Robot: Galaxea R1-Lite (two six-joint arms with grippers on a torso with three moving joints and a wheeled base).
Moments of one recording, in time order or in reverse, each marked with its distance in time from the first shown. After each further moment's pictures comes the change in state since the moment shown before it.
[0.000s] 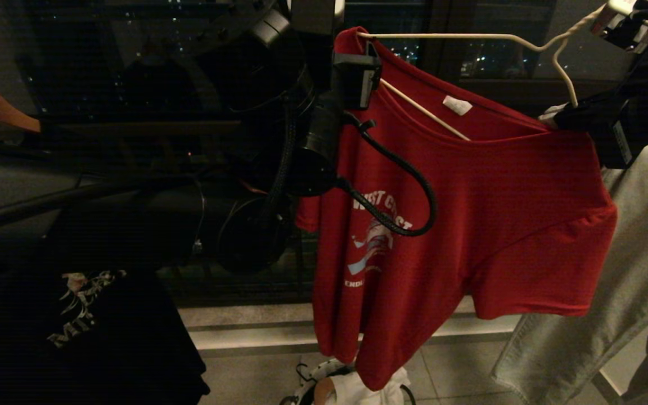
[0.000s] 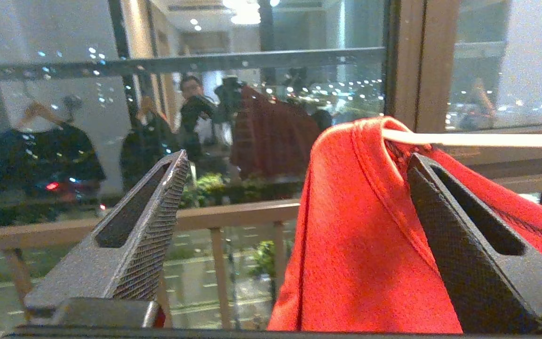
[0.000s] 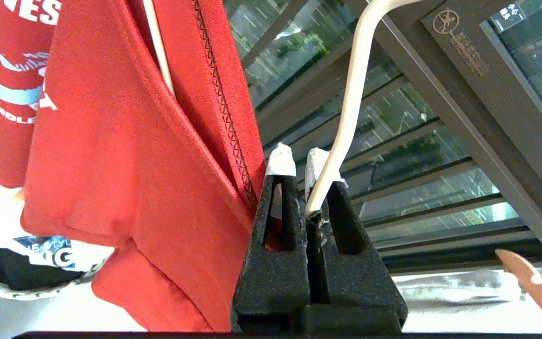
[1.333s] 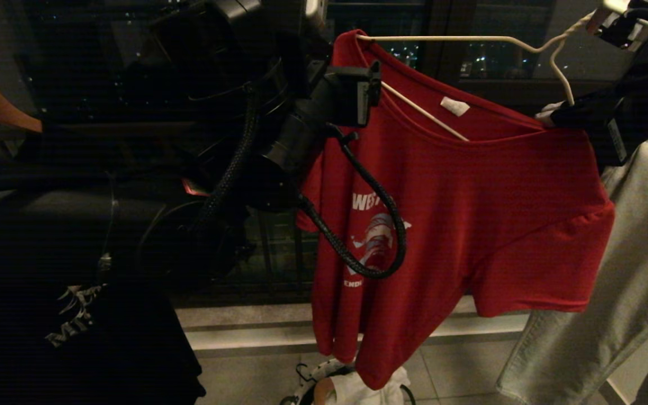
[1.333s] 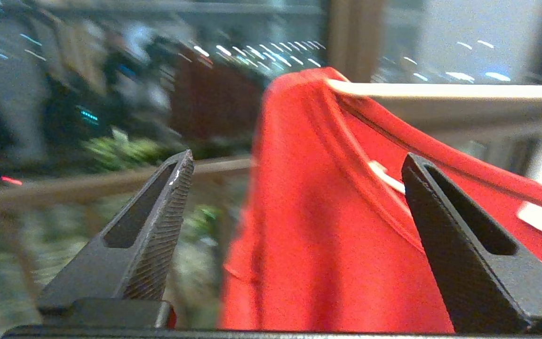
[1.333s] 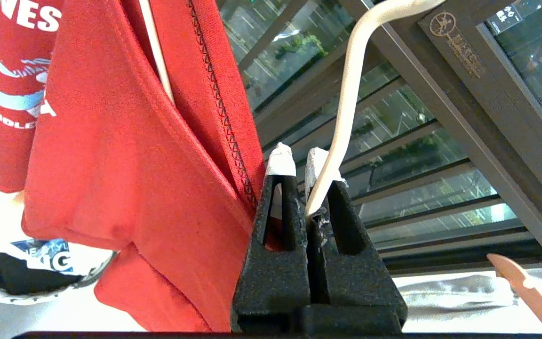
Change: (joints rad) left arm -0.009 -0.139 0.158 0.156 -0.116 -0.197; right arm -0.001 0.016 -0.012 -0.002 -0.001 0.003
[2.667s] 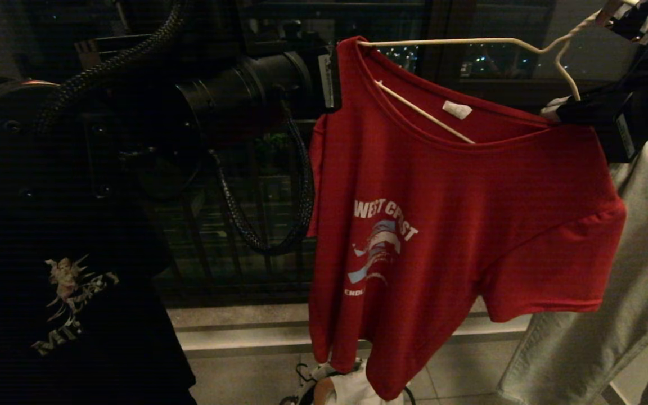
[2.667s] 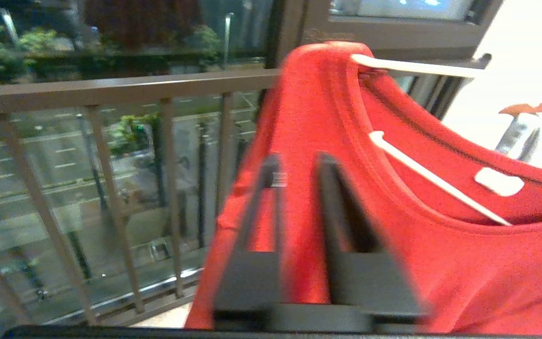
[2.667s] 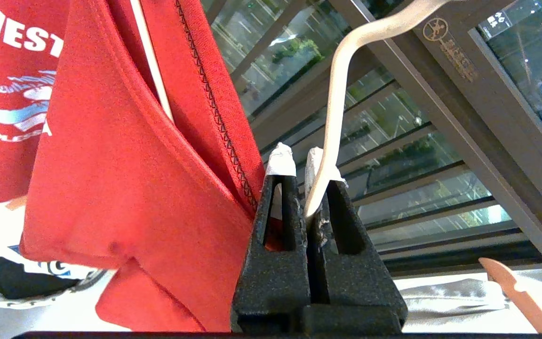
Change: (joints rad) left arm 0.074 -0.124 -0.137 0.577 -0.210 -0.320; right arm 0.001 -0.014 -0.004 0.000 0.000 -0.001
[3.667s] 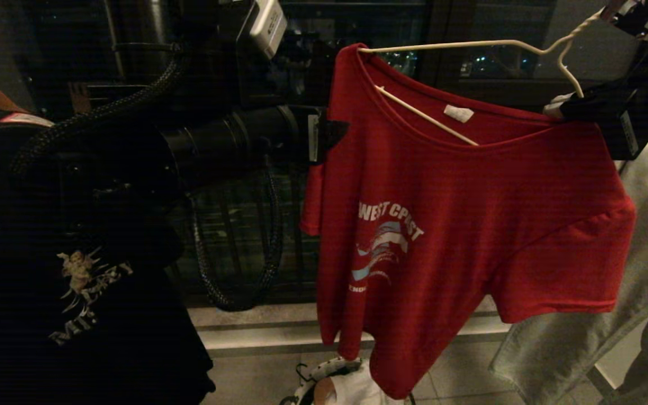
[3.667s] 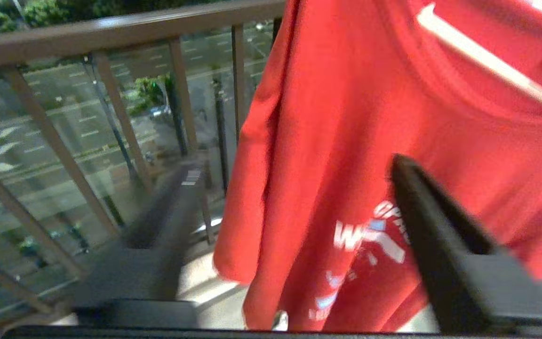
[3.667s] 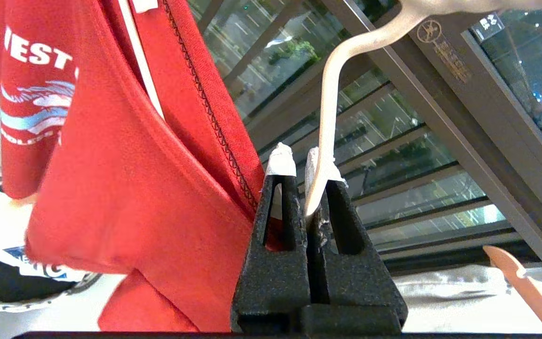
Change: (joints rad) left arm 0.021 -0.067 0.156 0.074 -0.022 0.056; right arm -0.002 -0.006 -0.003 -0.003 -0.004 -0.002
